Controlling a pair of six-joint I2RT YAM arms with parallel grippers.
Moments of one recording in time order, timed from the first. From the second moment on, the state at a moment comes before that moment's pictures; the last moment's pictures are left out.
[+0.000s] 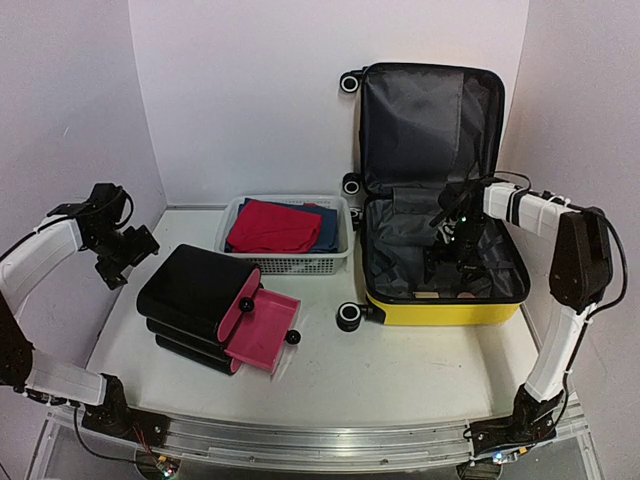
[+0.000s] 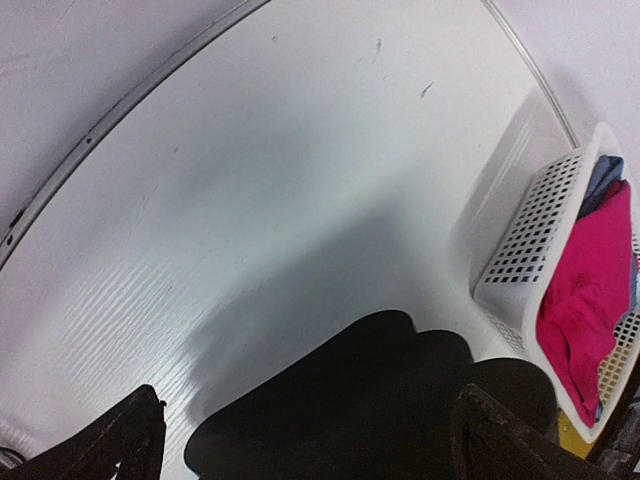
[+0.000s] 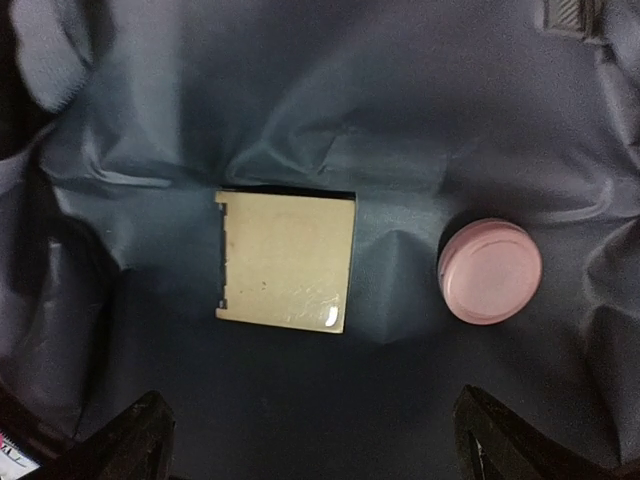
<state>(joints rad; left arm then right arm) -0.06 1.24 1.08 -0.85 -0.04 -0.82 0.30 1.84 1.50 -1.14 -0.07 0.32</state>
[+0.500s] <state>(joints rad) -0.07 1.23 1.01 -0.88 -0.08 -0.99 0.27 2.04 1.65 -1.19 0.02 0.33</state>
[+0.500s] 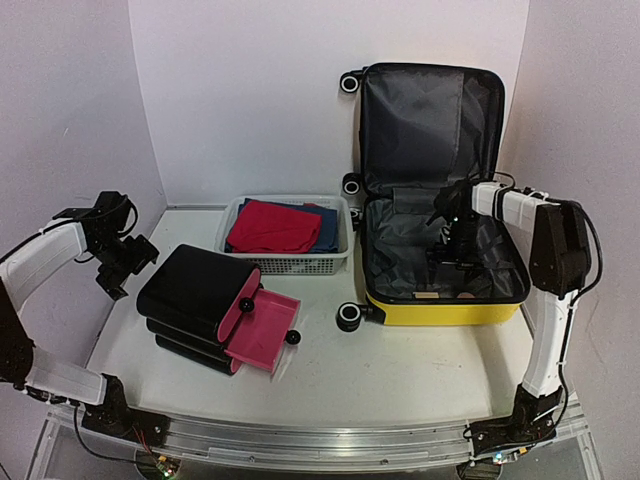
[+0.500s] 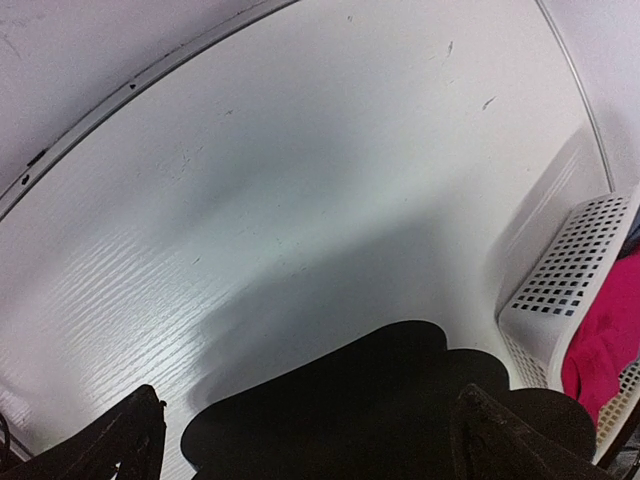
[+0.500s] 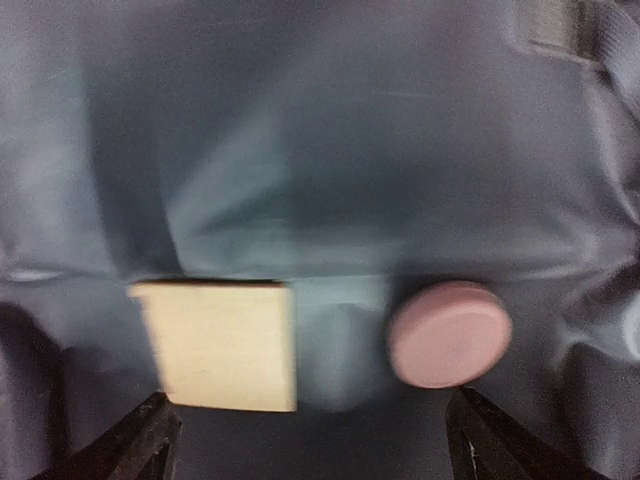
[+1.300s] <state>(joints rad) -0.07 1.28 1.03 -0.94 -0.12 -1.01 0.17 2.07 1.55 -1.23 0.12 0.32</state>
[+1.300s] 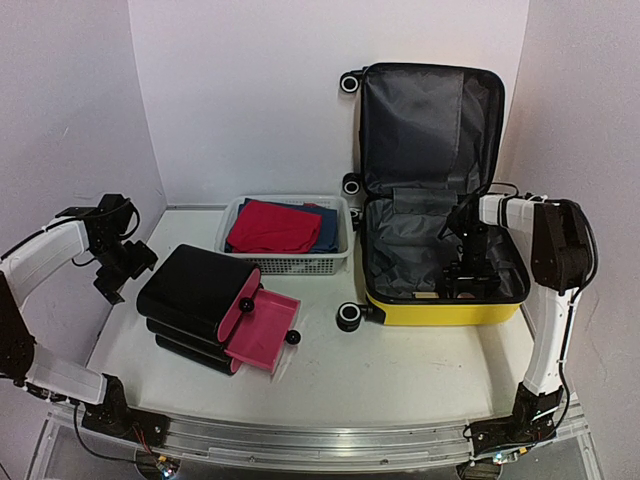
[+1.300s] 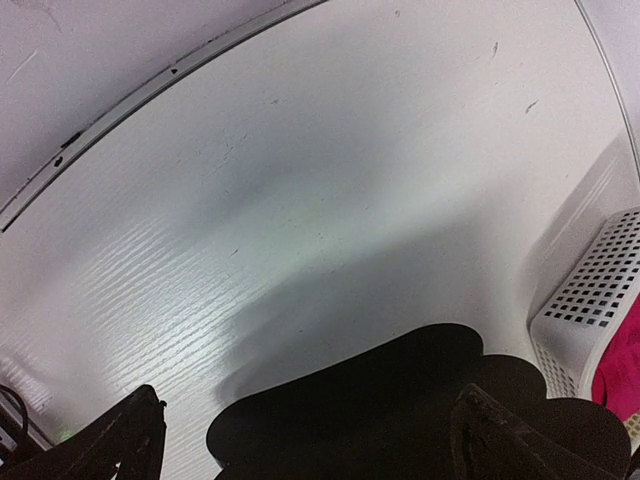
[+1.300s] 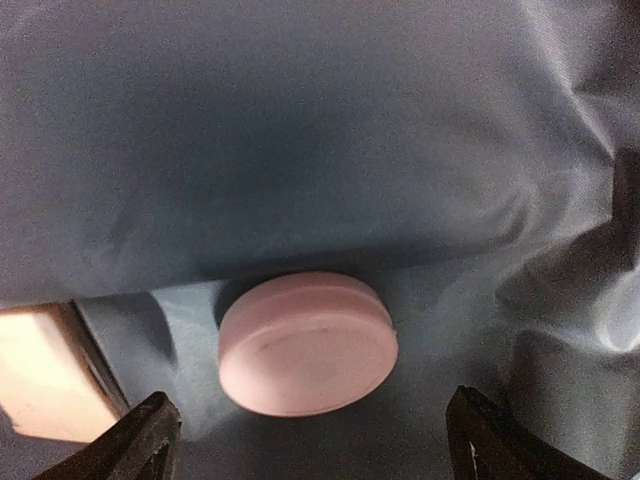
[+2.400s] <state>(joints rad) -0.07 1.14 1.09 -0.93 -0.18 -0.73 0.16 1.81 1.43 -1.05 0.08 0.26</state>
